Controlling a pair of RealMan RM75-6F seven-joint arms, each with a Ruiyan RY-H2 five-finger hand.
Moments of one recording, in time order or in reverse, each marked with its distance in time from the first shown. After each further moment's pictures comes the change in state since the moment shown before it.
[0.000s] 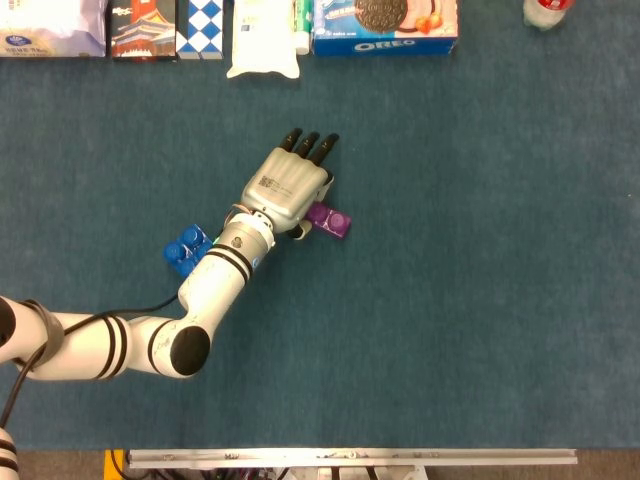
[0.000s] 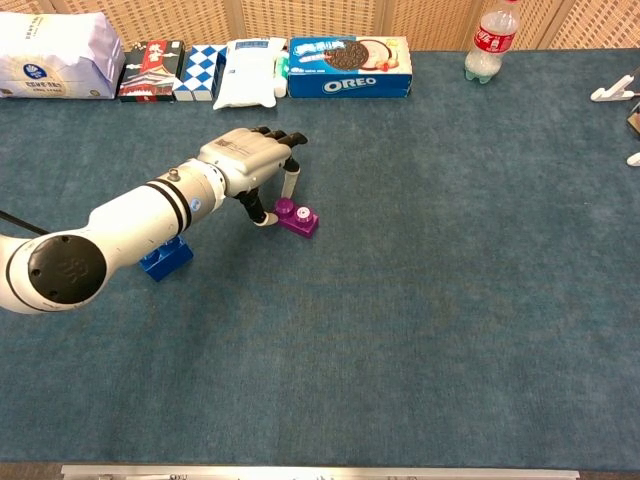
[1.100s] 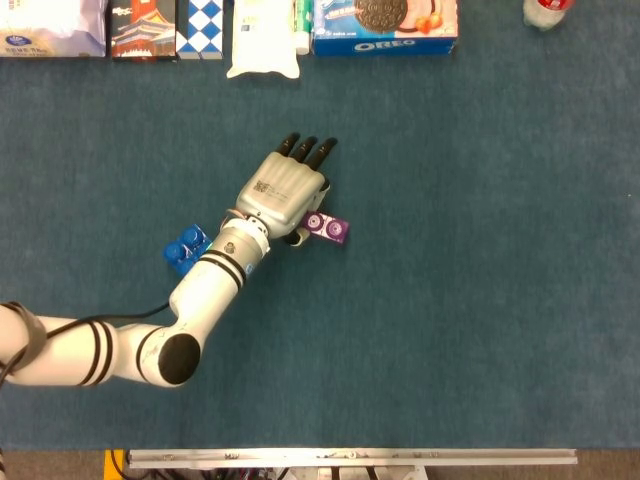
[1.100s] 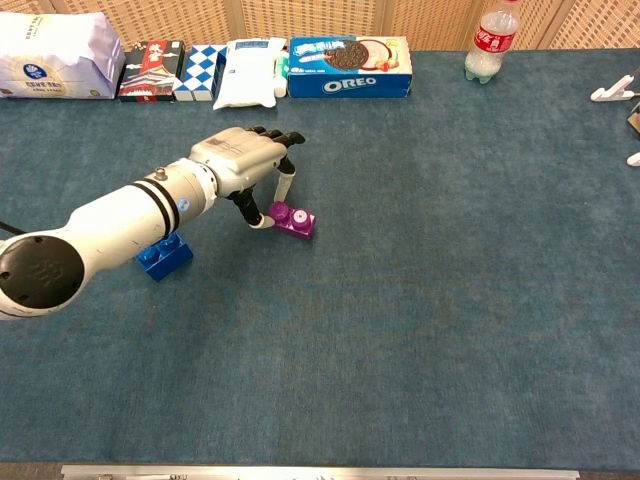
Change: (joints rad) left arm 0.017 0.064 0.002 -0.114 0.002 0.029 0.004; right arm 0.004 0.001 0.000 -0.002 0.005 -0.010 -0.006
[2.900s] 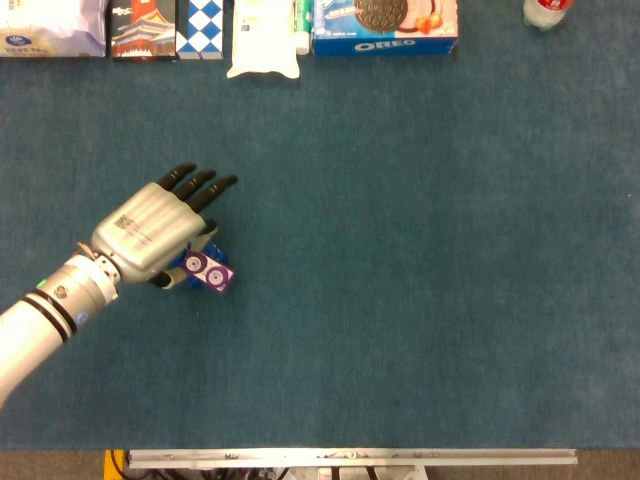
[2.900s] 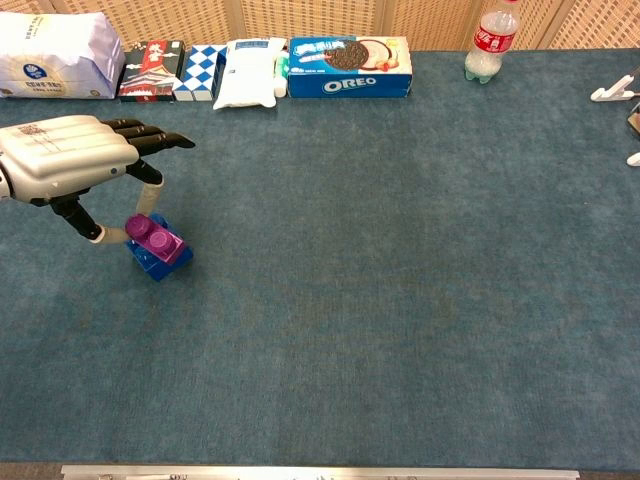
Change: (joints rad) left arm 0.233 0.610 0.205 -0.286 0.689 -0.079 -0.415; right arm 0.031 -0.011 -0.007 -0.028 0.018 -0.042 -0.090
